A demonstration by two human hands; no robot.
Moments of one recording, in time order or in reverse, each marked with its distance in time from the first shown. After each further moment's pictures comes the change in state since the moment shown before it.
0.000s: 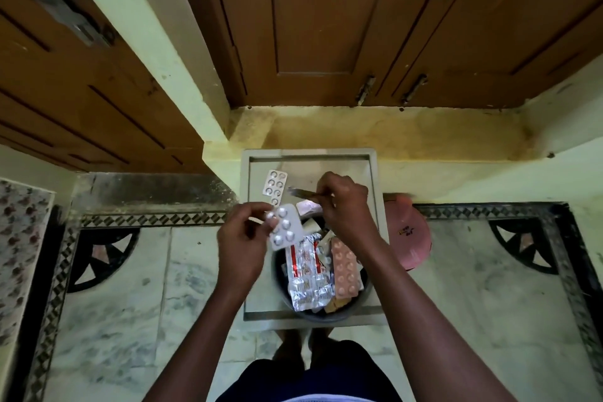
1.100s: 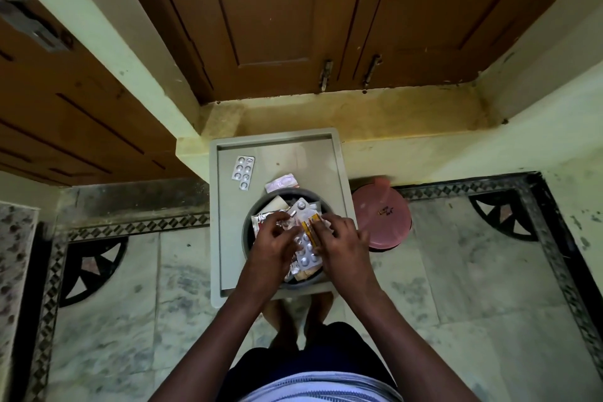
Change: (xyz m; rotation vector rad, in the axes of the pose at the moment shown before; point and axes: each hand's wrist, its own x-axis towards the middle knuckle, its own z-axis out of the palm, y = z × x) left_hand -0.079 -0.019 0.071 0.359 -0.340 0.282; right_hand -0.145 0.042 -0.007 -0.511 -0.080 0.088
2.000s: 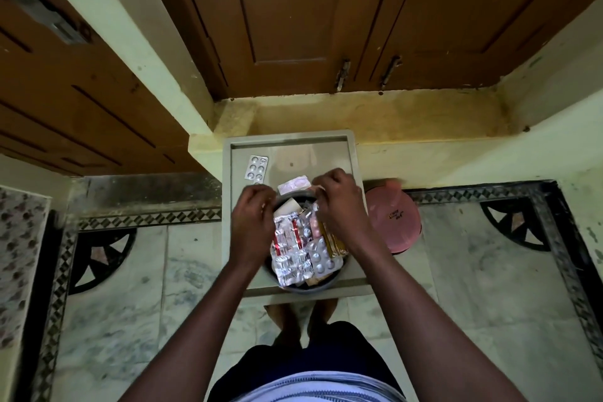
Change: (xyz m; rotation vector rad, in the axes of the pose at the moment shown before) left_hand 0.054 -0.020 -0.046 0.035 0.297 0.004; right_hand 0.101 -0.010 -0.010 0.374 0.047 0.003
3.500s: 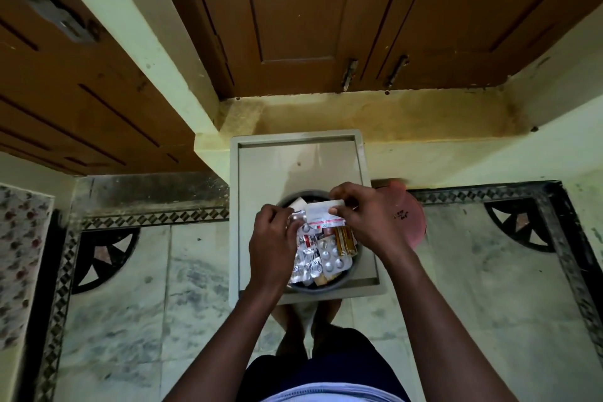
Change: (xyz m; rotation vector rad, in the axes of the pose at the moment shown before) left_hand -0.038 0.018 0.009 0.083 -0.060 -0.126; right_hand -0.028 -0.004 -0.042 0.426 -0.111 0.153
